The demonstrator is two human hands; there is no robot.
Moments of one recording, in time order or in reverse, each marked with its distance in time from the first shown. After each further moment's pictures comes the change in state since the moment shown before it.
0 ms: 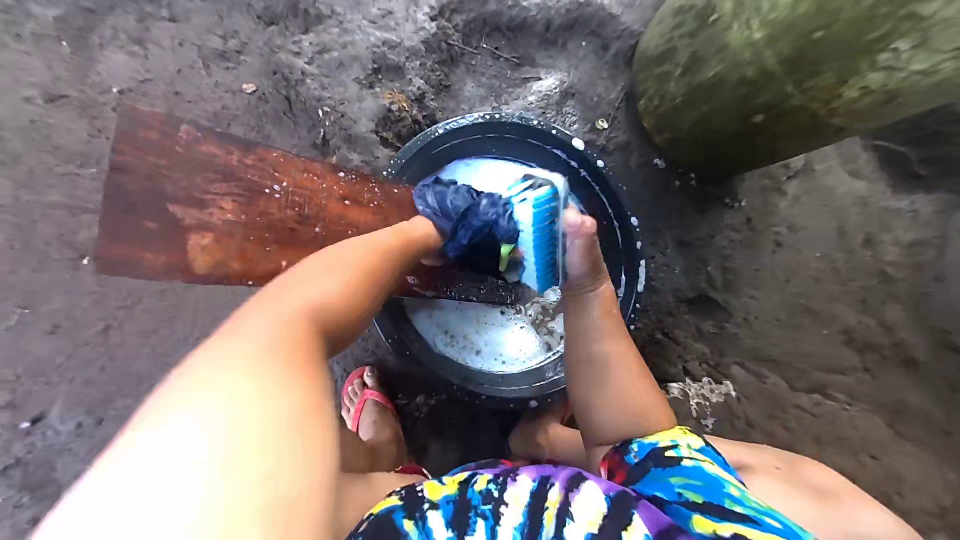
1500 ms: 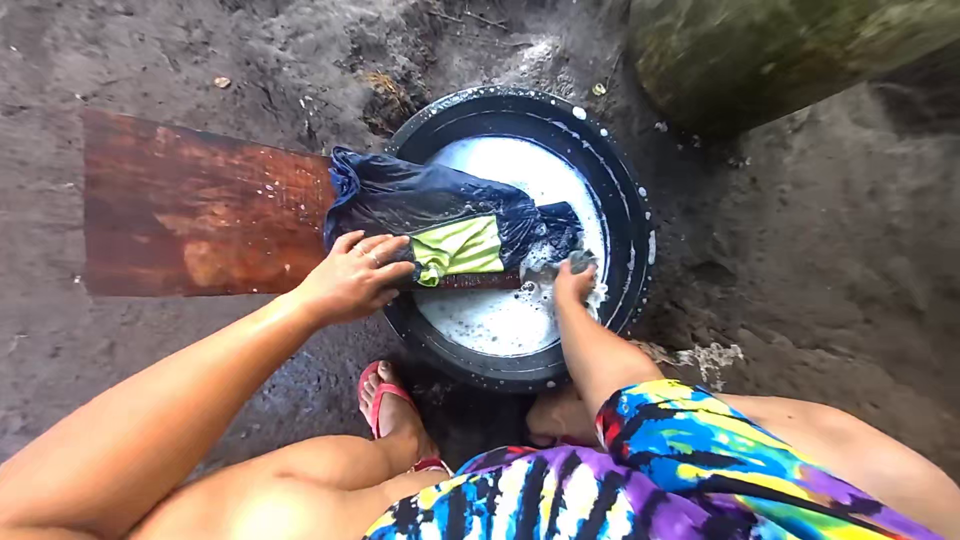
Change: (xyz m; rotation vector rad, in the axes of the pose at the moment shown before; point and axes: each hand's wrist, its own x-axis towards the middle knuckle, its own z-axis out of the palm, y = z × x) left_hand -0.160 -0.063 0.020 0.072 0.214 0.334; right_hand -0.078 0.177 -0.093 -0.861 1.154 0.764
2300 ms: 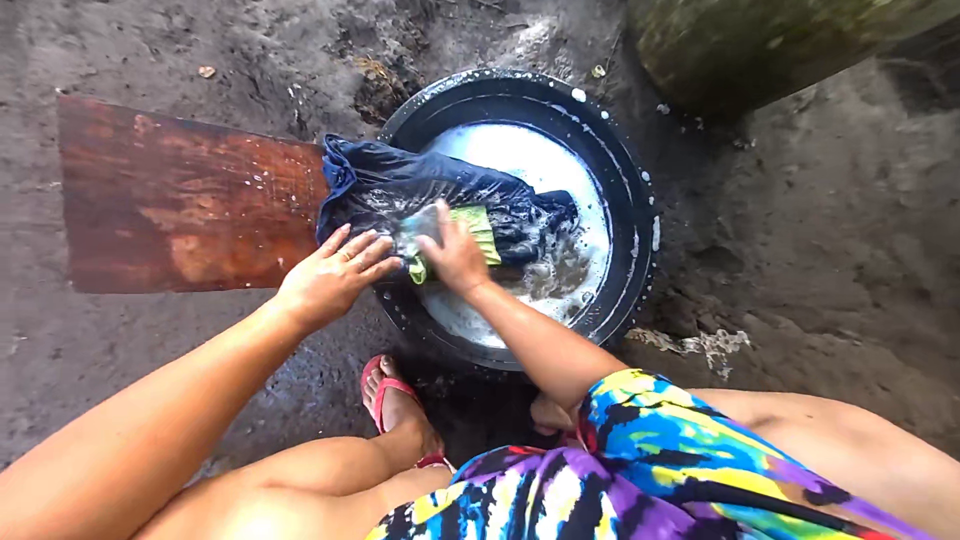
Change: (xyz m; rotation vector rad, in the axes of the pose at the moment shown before) left_hand -0.019 -0.008 0.004 0.202 -0.096 -0.036; right_hand -0.165 -0.136 0.041 -0.227 -0.532 -0.817
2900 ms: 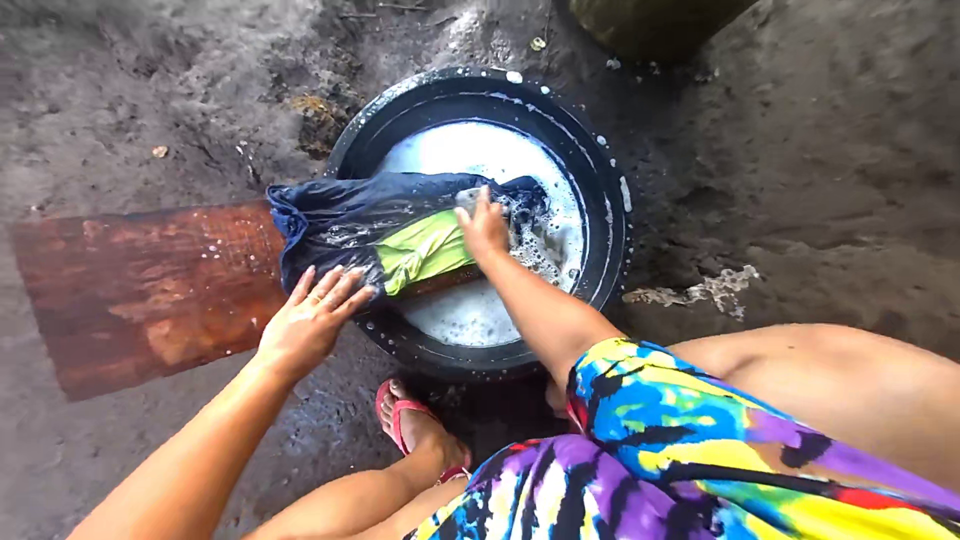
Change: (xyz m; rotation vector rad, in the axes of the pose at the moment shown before) left_hand 0.000 -0.001 0.000 0.016 -0.011 -0.005; right_hand 0.044 0.079 -0.029 0.107 0.184 0.410
